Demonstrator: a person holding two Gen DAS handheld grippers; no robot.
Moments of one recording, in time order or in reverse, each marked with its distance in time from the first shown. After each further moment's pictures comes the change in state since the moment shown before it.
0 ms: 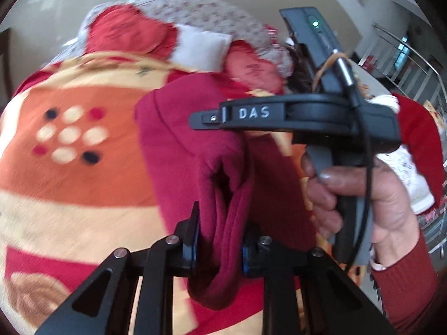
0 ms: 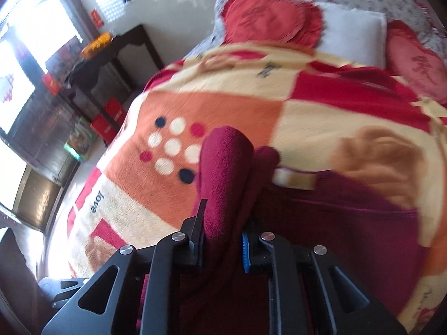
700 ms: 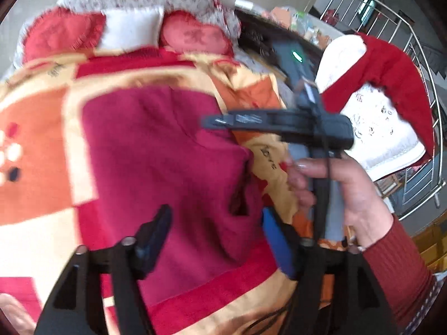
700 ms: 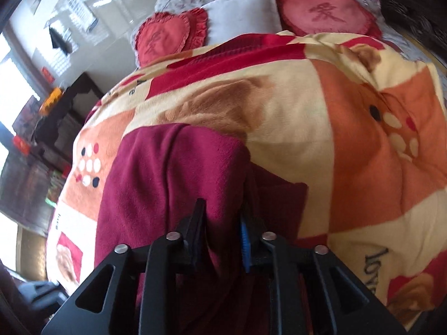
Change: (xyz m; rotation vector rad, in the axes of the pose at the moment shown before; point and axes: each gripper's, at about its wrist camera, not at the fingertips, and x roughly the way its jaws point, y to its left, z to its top) left arm 0.063 -0.081 -0.008 0.188 0.123 -0.084; right arm -0.050 -0.170 -0.084 0.301 -0.083 -0.125
